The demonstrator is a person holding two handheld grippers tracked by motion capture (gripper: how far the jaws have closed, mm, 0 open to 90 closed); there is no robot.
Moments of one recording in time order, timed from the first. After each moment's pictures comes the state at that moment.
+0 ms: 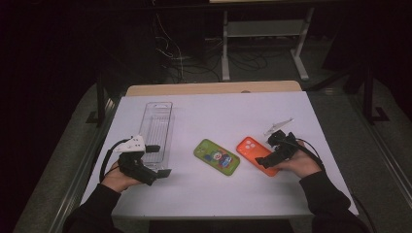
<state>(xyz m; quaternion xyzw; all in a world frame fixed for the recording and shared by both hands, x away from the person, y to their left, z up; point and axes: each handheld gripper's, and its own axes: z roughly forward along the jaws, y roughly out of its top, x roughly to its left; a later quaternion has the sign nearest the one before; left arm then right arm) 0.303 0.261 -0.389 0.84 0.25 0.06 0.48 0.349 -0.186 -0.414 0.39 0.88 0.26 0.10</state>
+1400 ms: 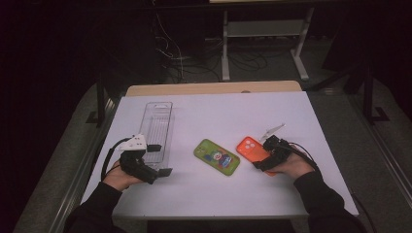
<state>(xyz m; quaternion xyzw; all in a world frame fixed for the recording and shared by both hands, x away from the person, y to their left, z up) 0.308 0.259 -0.390 0.84 0.25 0.05 0.48 0.357 -0.180 -0.442 0.37 0.89 0.25 0.08</state>
